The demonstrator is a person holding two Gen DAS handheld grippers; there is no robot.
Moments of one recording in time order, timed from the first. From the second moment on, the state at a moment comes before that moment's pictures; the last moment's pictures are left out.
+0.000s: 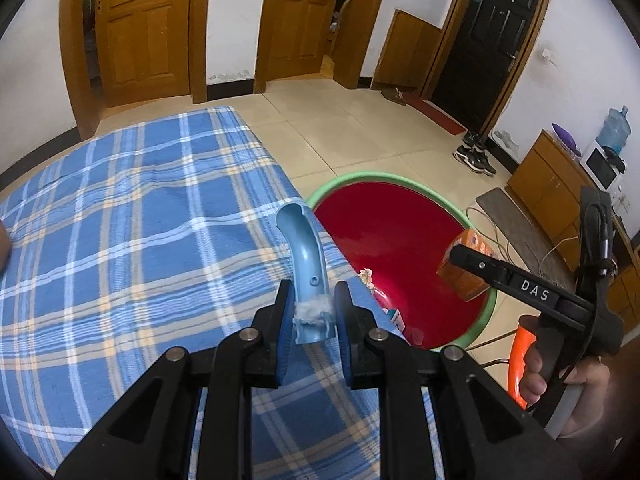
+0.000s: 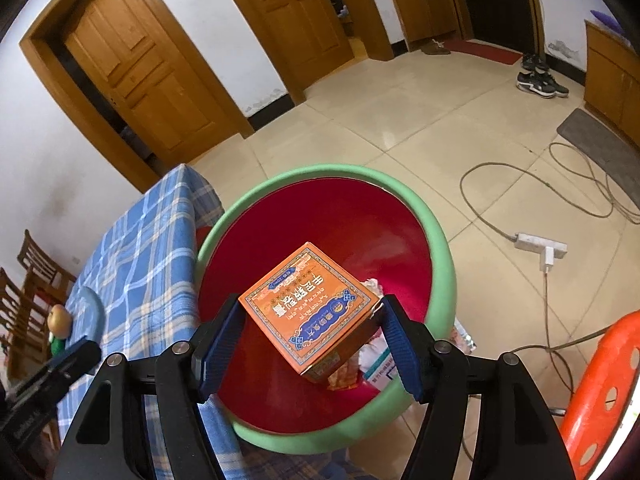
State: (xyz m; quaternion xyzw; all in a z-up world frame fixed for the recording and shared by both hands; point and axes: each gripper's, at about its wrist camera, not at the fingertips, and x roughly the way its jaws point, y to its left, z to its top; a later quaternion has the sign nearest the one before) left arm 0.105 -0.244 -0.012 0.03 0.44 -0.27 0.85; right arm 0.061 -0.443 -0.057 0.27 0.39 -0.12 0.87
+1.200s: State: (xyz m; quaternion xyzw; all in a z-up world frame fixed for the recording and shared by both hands) left arm 0.106 -0.285 -0.019 0.06 0.45 -0.29 0.84; right arm 0.017 -0.447 -0.027 0.27 0.36 -0.14 0.88
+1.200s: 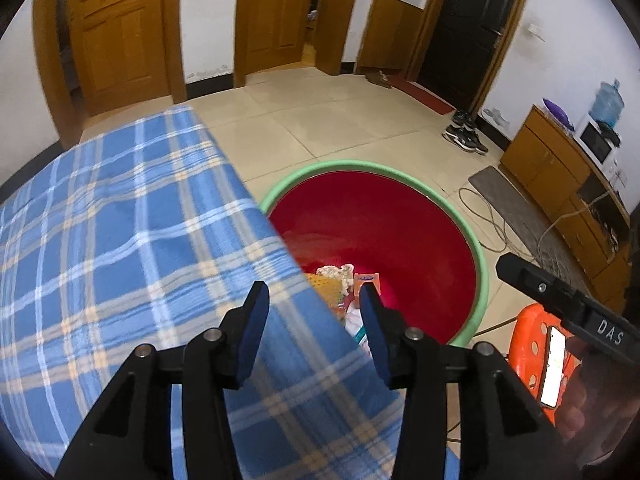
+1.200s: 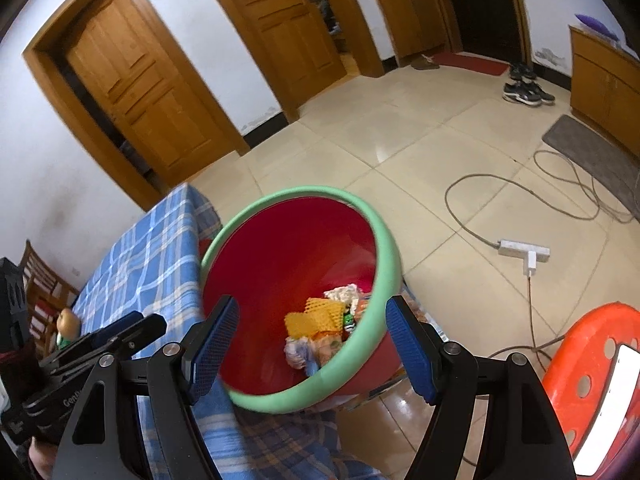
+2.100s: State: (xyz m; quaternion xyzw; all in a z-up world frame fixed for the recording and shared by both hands) left arm 0.039 -0.085 0.030 -0.04 0.40 -0.12 0.91; right arm 0.017 -0.269 0.021 0.14 0.37 0.00 0.92
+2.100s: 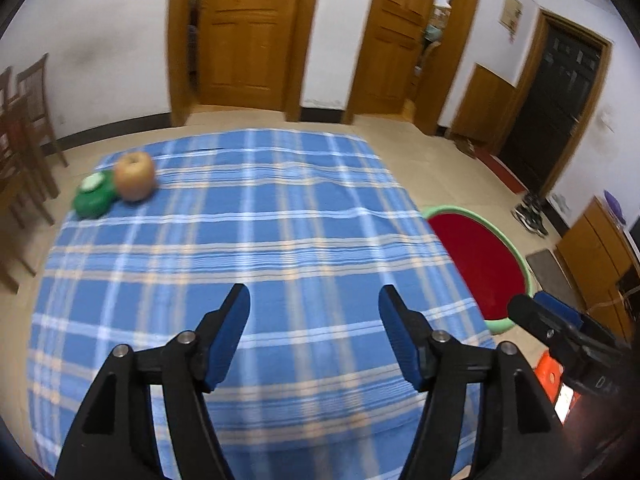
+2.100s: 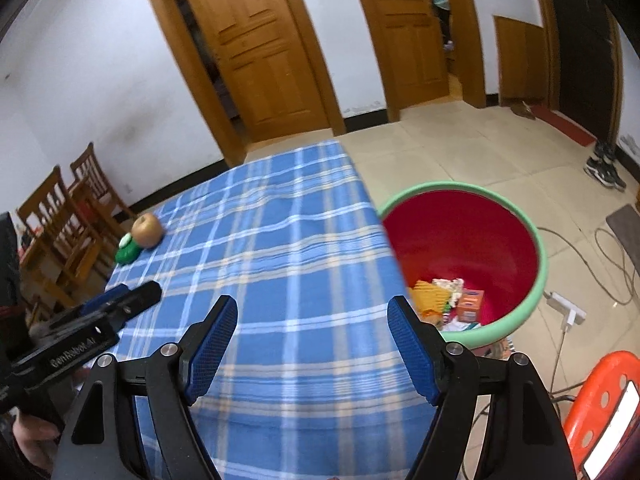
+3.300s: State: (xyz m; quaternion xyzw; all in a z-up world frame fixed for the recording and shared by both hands) left arm 0.017 -0.010 -0.028 -0.05 0.40 -0.01 0.92; right arm 0.007 -0.176 -0.034 0.09 0.34 0.01 0.94
